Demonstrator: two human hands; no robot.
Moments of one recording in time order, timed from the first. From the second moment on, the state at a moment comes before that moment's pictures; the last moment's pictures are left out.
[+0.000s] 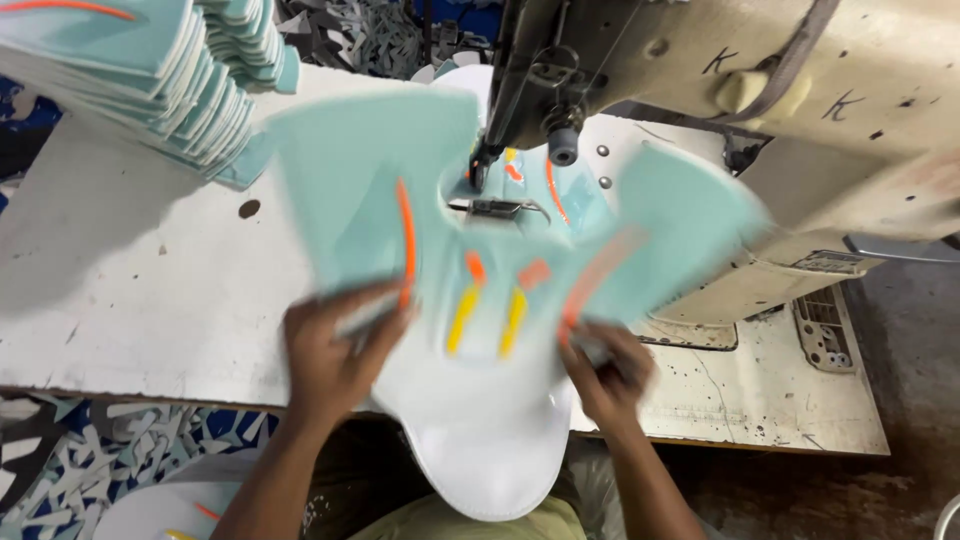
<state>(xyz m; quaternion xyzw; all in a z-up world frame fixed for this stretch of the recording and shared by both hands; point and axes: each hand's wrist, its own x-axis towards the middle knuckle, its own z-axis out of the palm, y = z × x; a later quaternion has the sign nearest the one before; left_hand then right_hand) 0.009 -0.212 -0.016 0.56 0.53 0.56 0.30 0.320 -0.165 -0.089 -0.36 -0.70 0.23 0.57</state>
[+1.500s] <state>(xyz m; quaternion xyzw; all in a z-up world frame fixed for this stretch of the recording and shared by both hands) 0.028 -0.061 -0.024 0.51 0.57 0.56 0.33 0.296 -0.050 -0.005 -0.50 -0.58 0.44 0.47</state>
